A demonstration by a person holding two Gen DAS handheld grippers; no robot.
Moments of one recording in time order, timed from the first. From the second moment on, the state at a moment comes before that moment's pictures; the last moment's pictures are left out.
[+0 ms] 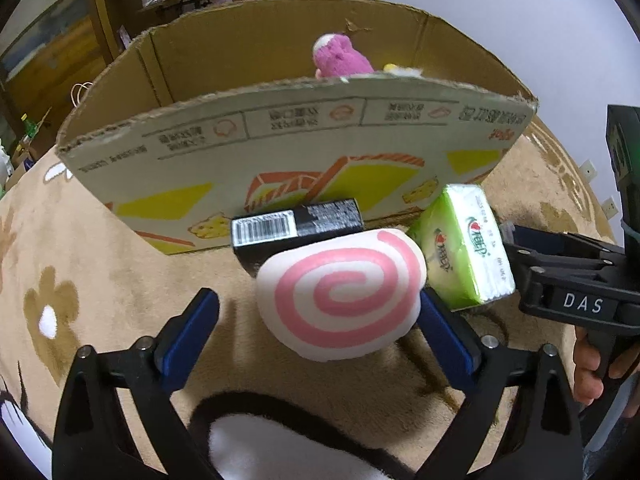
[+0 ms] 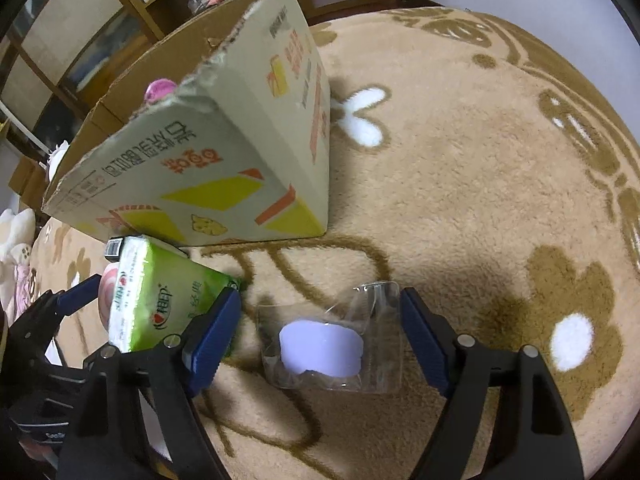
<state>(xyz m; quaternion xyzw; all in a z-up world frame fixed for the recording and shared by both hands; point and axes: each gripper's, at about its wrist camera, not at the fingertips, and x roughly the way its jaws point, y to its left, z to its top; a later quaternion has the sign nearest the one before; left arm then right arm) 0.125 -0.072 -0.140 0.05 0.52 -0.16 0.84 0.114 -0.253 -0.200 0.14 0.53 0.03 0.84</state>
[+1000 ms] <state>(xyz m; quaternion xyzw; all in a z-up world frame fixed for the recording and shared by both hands) 0.126 -0.068 -0.149 0.03 0.53 -0.15 0.83 0.101 -0.216 -0.209 0.01 0.54 0.03 0.84</state>
